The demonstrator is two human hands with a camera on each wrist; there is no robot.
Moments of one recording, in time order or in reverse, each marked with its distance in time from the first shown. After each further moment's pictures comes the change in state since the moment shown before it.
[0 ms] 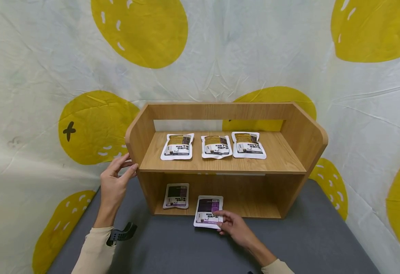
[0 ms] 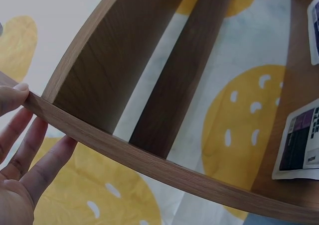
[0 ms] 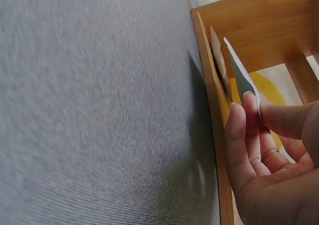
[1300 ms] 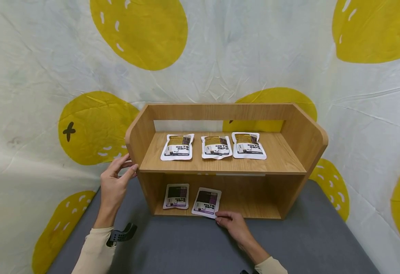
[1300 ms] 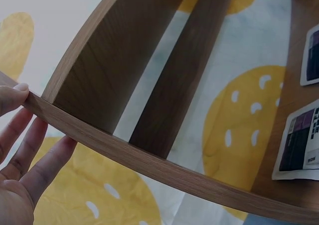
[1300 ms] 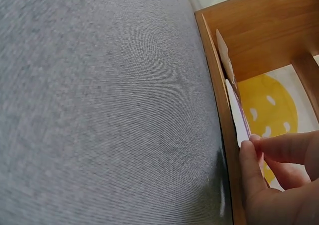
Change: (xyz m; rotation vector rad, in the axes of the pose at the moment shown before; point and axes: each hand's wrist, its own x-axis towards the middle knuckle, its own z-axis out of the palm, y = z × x) left_hand 0.000 -0.001 0.000 -0.002 0.002 0.011; right_hand 0.014 0.009 0.010 0.026 0.255 0.048
